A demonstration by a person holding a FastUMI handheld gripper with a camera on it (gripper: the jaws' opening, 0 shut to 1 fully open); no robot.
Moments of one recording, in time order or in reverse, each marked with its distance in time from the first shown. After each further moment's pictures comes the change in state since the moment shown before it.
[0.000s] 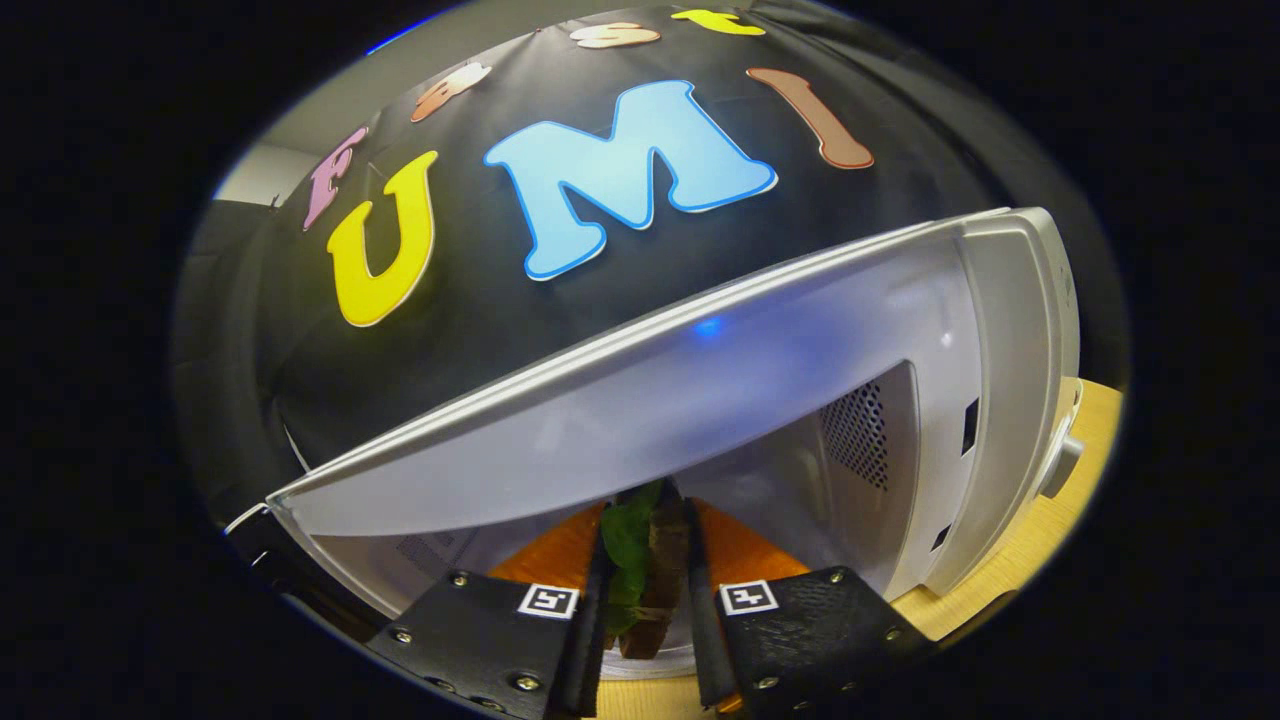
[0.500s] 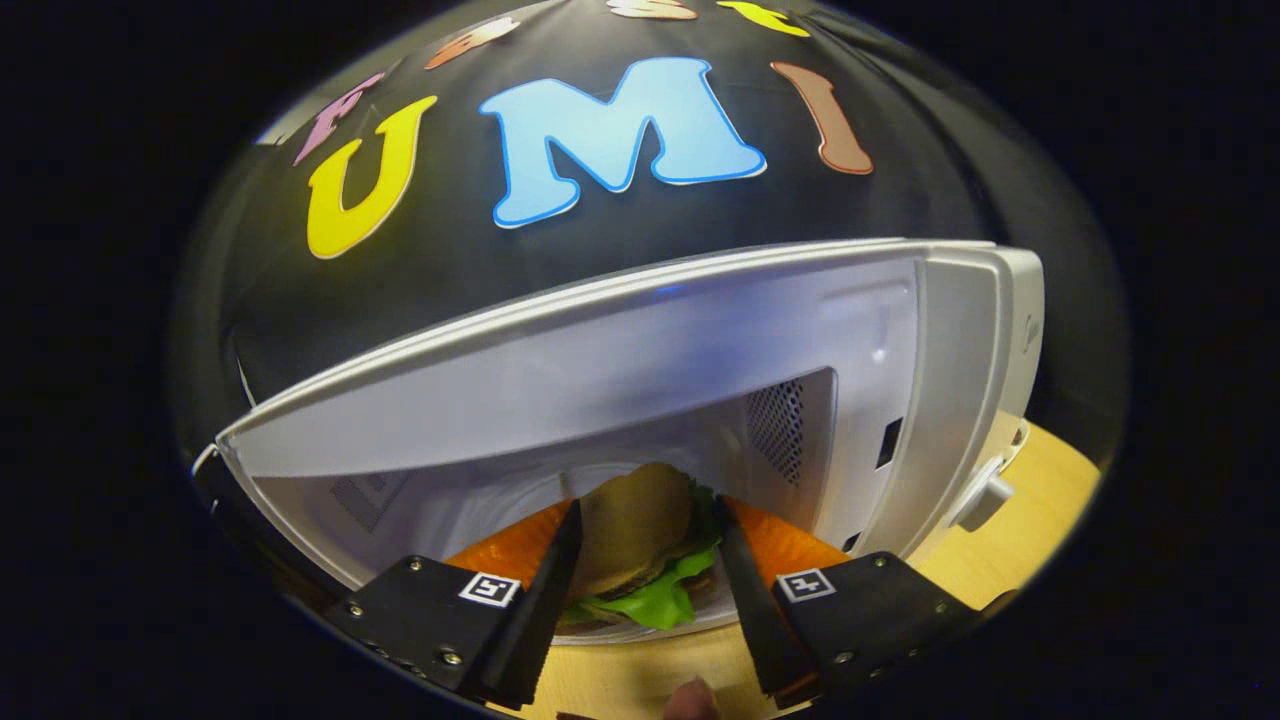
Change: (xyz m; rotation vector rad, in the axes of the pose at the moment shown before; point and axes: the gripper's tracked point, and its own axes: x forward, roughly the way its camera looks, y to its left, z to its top) arm -0.026 -0.036 -0.014 -0.187 0.127 -0.139
